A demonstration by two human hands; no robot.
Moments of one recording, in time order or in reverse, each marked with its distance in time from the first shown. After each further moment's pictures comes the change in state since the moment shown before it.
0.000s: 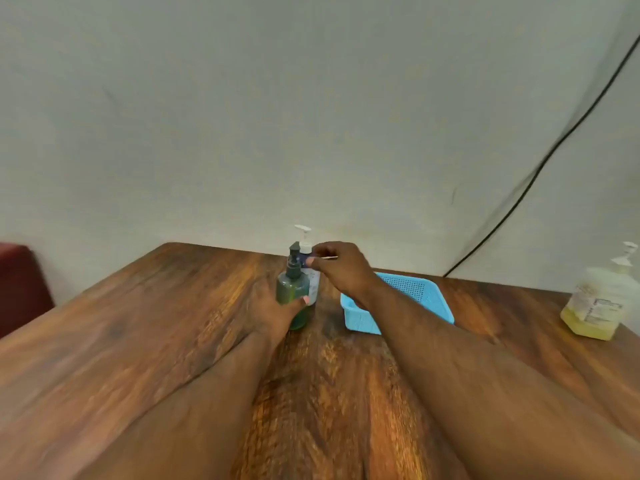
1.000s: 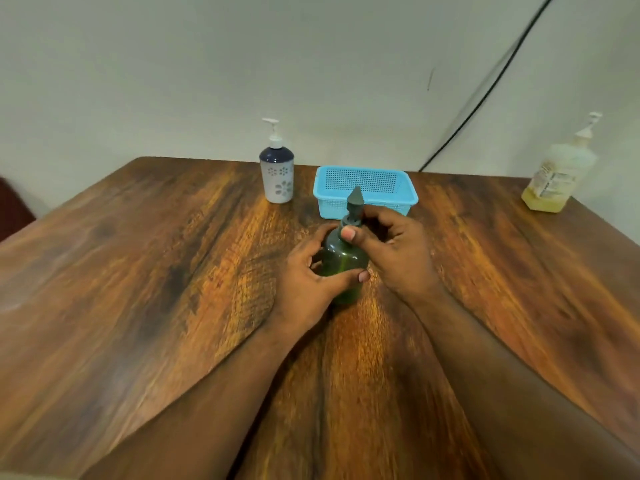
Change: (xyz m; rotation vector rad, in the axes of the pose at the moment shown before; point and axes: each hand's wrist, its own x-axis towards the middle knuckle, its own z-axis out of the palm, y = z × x) left_hand -0.198 0.012 0.010 -0.336 -0.316 0.376; right_hand -0.207 0.036 -0.065 0.272 0.128 -0.153
